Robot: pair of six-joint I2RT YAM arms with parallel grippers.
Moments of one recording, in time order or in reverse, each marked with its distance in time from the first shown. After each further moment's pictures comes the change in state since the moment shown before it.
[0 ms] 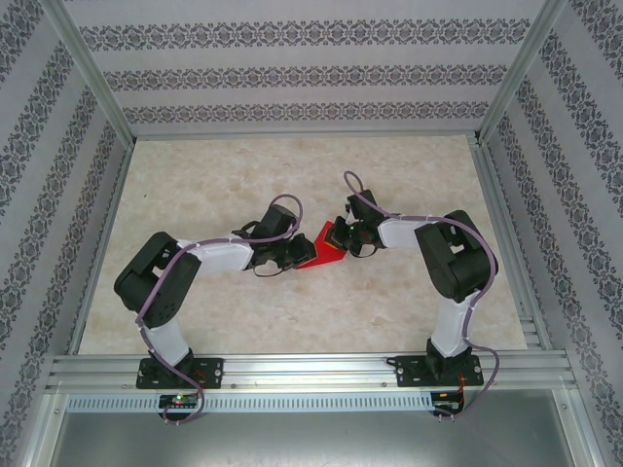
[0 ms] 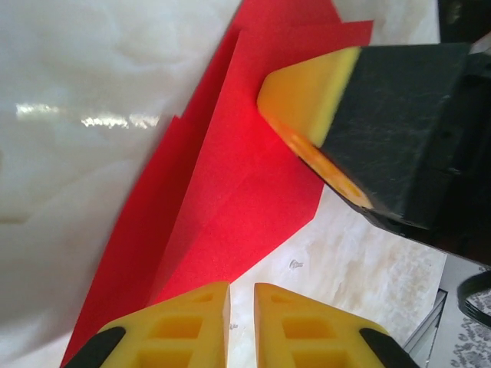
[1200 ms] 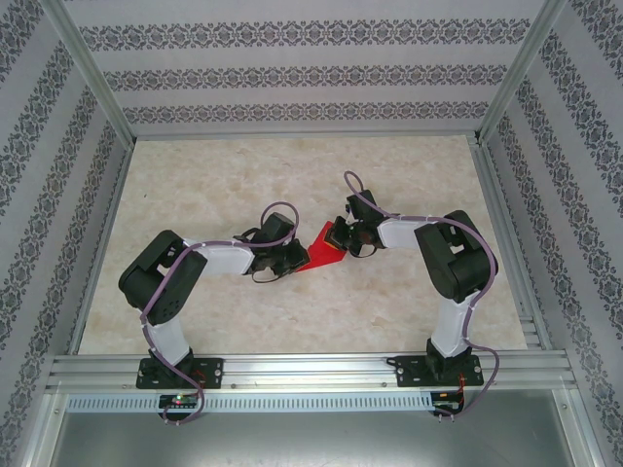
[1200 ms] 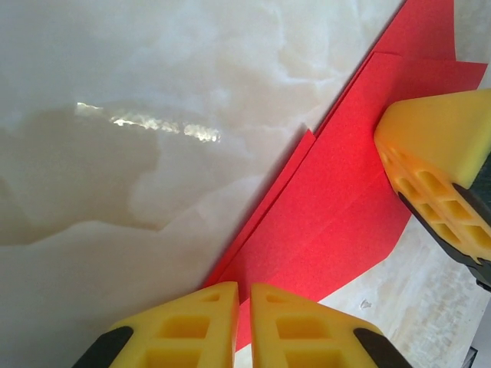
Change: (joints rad) left arm 0.000 0.022 -0.055 0.014 -0.106 -0.067; right arm 0.005 0.000 0.000 -0.004 0.008 0.013
